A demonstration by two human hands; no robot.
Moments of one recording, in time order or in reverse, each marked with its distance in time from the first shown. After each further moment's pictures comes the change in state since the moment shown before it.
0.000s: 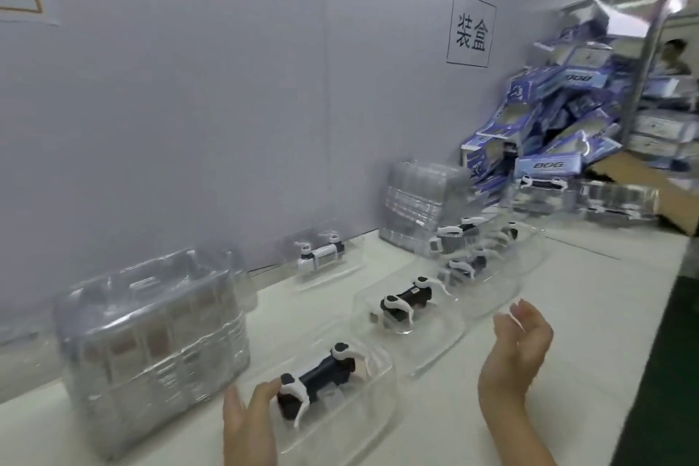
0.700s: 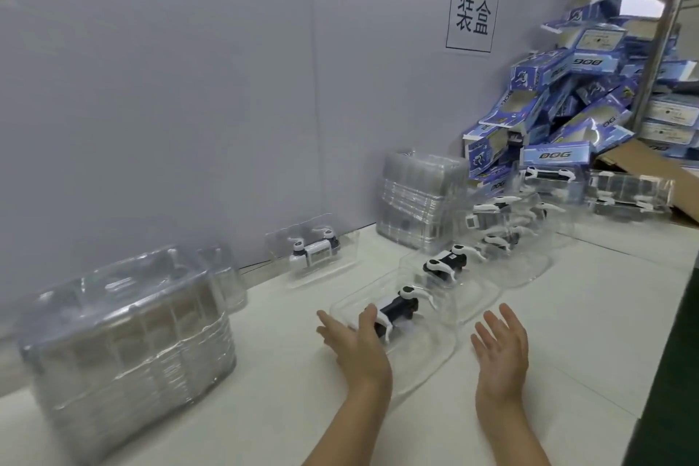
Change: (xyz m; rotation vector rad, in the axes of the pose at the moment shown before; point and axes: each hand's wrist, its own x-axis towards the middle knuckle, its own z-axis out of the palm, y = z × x) left_hand 0.003 -0.041 0.150 0.085 -0.154 -0.011; right_hand 0.028 0.034 -0.009 0.099 -0.132 0.317
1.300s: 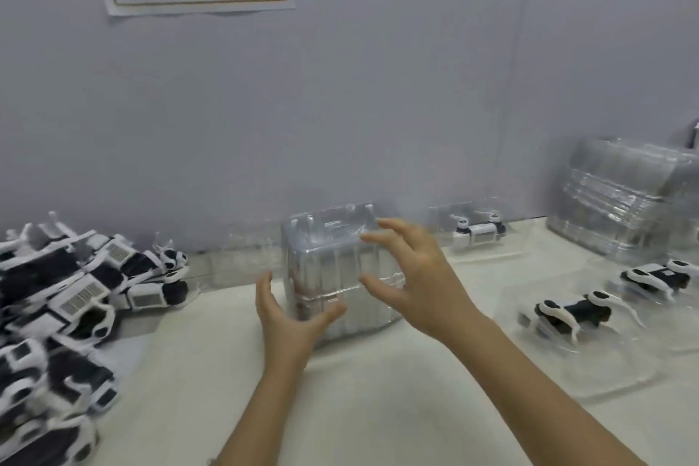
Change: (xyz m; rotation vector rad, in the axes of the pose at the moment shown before) left_hand 0.035 0.056 -0.307 0.379 0.406 0.447; right_hand -0.187 0.014 0.198 -0.740 -1.256 -0.915
